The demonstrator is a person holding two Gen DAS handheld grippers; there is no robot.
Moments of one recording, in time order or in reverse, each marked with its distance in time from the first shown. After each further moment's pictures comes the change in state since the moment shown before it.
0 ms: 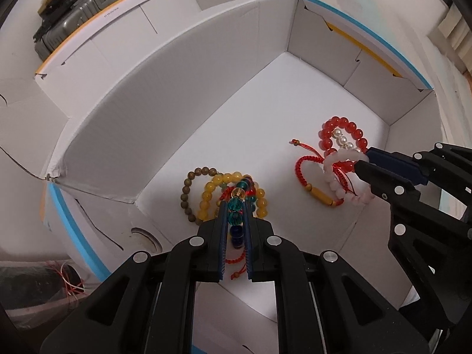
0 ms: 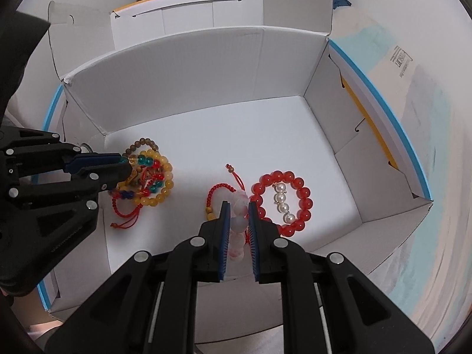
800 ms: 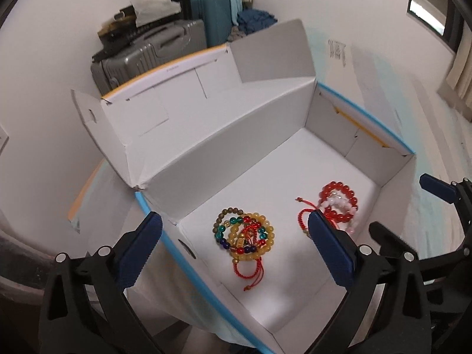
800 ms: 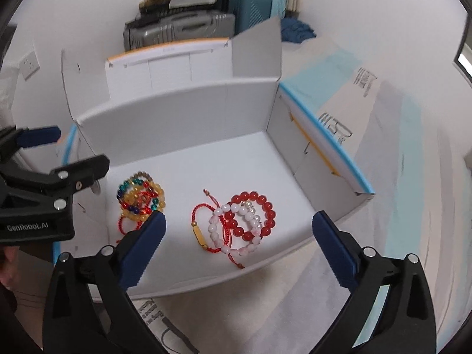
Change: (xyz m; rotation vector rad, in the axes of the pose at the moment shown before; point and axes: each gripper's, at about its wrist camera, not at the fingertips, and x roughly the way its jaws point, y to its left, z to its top) left arm -0.092 0.010 -0.020 -0.142 -0.318 0.089; right arm -0.072 -0.018 -0.019 0.087 -0.222 -0.079
